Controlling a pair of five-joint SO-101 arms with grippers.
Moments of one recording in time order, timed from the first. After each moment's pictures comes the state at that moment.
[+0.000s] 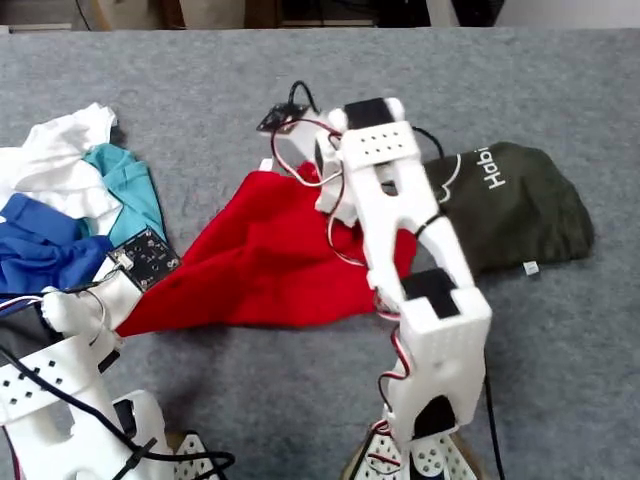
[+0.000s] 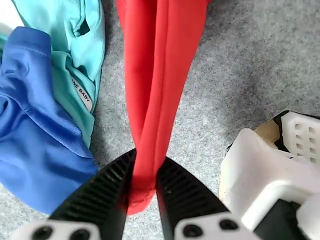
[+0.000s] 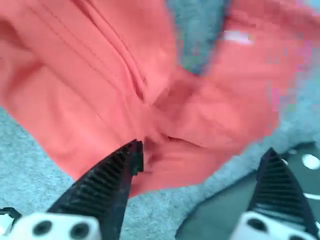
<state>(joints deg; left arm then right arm) -29.3 -58.5 44.1 100.1 -80.1 -18.0 24.0 -19.6 93.0 34.7</state>
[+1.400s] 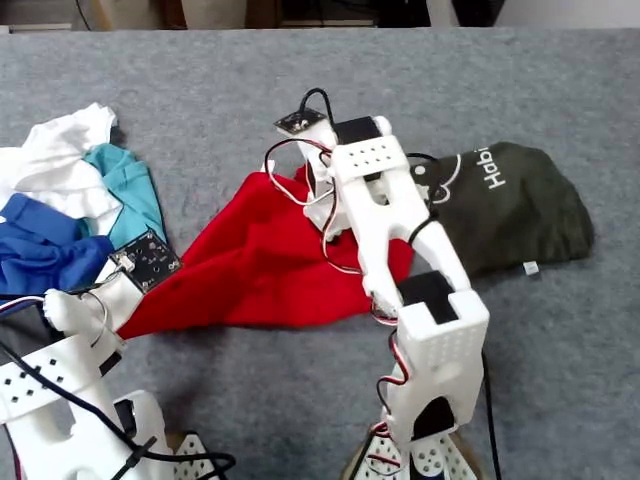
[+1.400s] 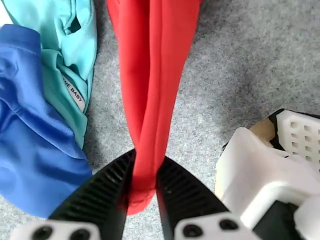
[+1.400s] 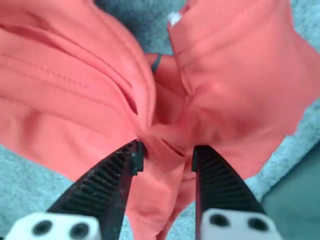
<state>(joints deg) -29.3 -58.5 45.5 100.1 -80.1 -20.0 24.8 -9.5 87.8 10.4</state>
